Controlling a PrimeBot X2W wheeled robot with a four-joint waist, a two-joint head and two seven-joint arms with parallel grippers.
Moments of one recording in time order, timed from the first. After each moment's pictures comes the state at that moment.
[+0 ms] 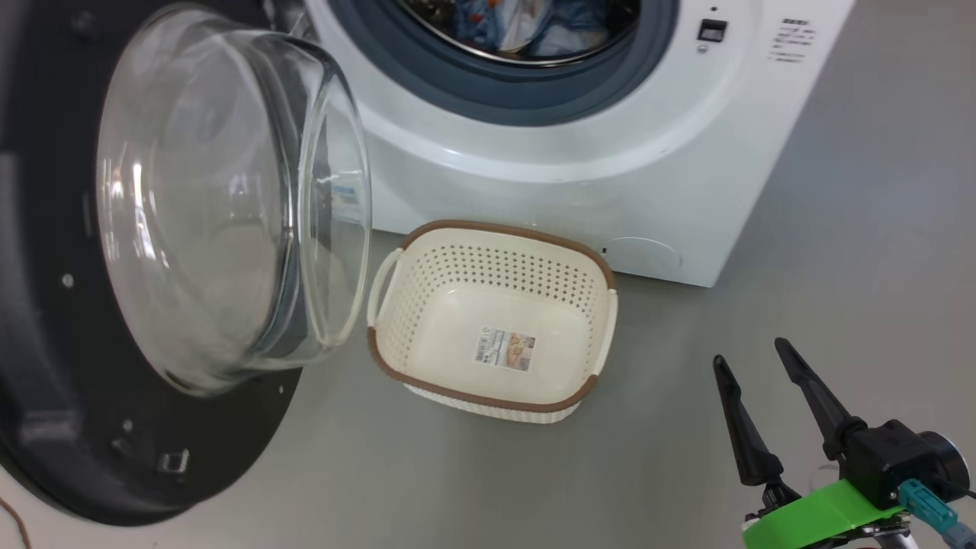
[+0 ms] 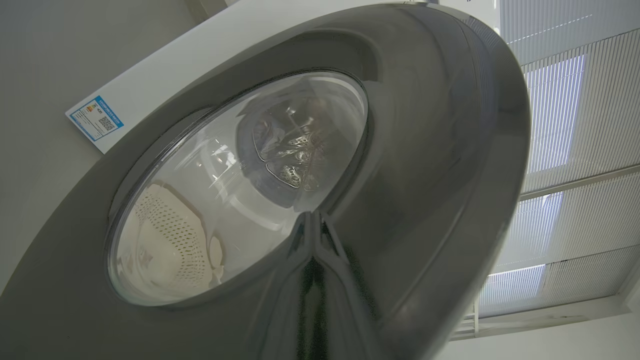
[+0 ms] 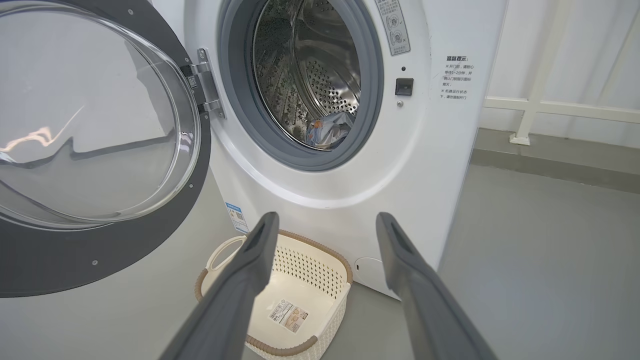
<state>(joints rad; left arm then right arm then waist) -0.16 0.59 0.16 0.04 -1.94 -0.07 0.67 0.03 -0.07 0.02 -0.13 0.10 0.12 -0.12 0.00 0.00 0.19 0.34</state>
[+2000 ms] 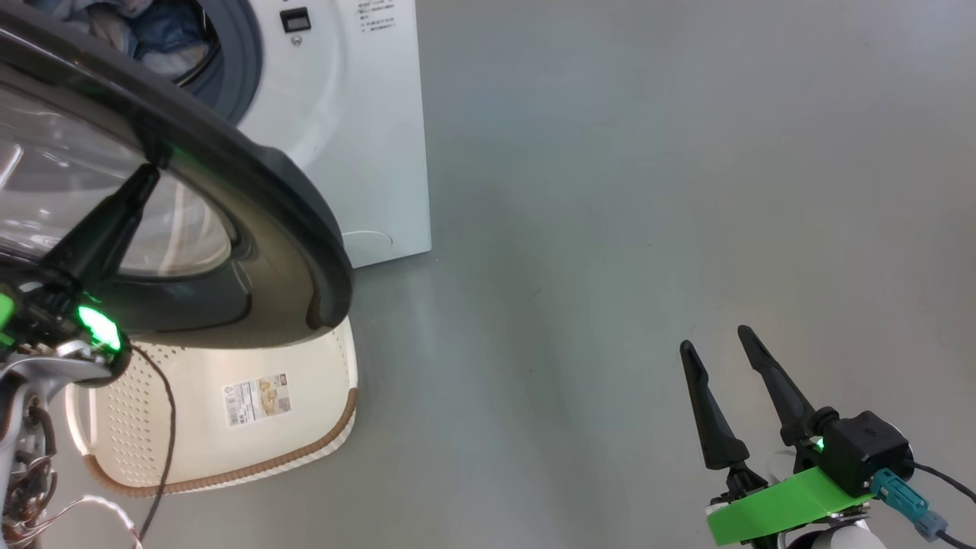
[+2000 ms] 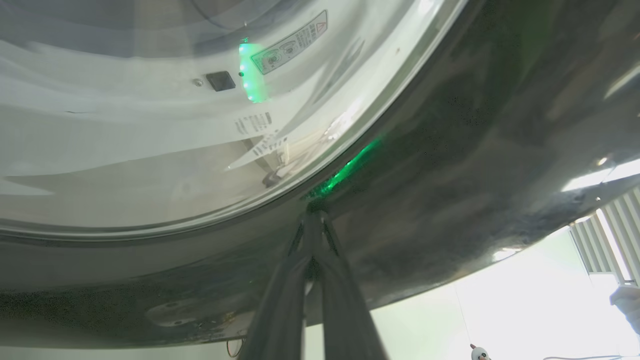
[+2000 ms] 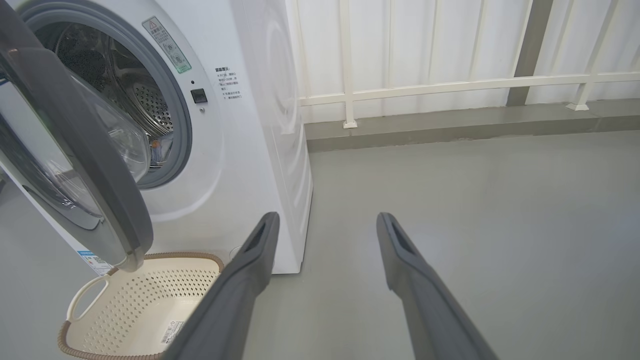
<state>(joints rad) -0.55 0.36 -0.05 0.24 -1.87 -0.08 0.64 -0.06 -0.05 0.08 0.02 0.19 0.12 -0.25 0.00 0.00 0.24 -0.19</state>
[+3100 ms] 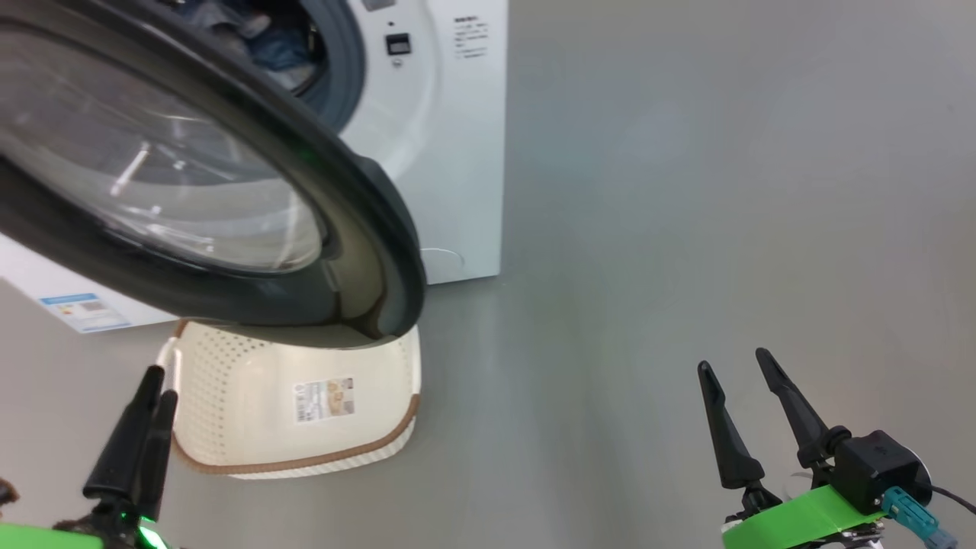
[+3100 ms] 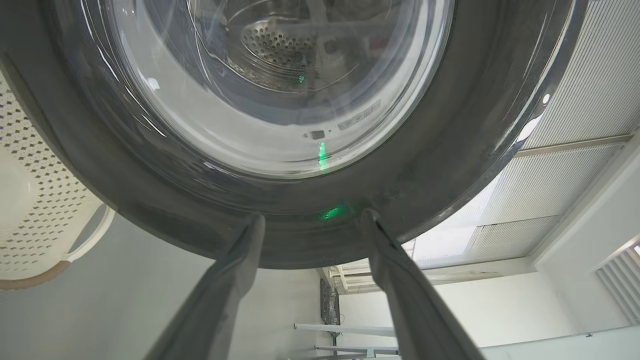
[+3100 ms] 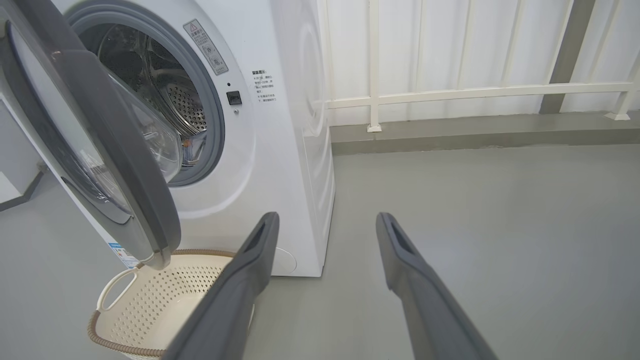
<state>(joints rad) 0.02 0.12 0.14 -0.10 -1.62 -0.12 0.38 -0.02 -0.05 0.04 0.02 0.17 0.12 -0.24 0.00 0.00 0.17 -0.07</state>
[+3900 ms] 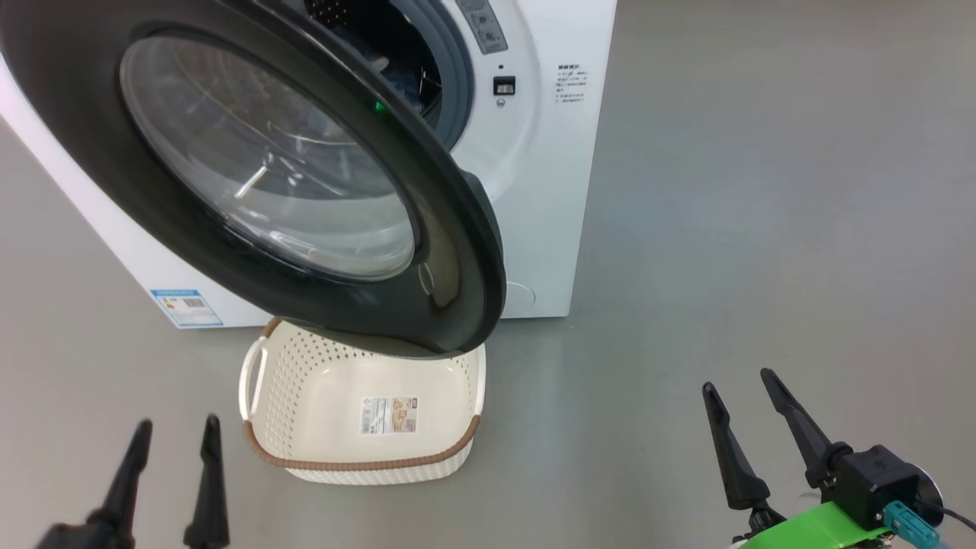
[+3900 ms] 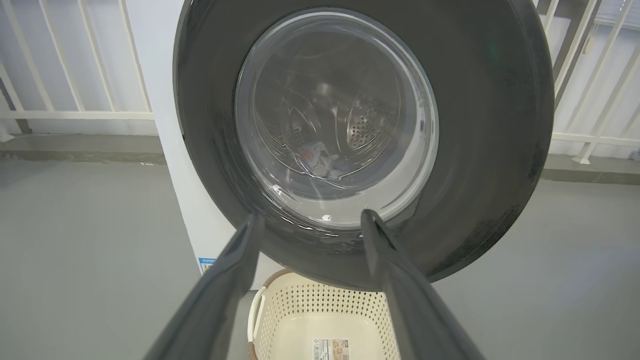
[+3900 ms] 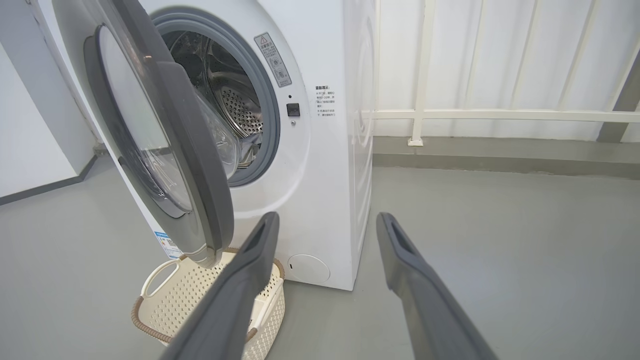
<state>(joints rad) 0.11 0.23 -0.11 -0.11 -0.39 0.05 -0.17 0.04 -0.05 0.03 -0.03 0.13 0.12 -0.19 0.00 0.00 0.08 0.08</state>
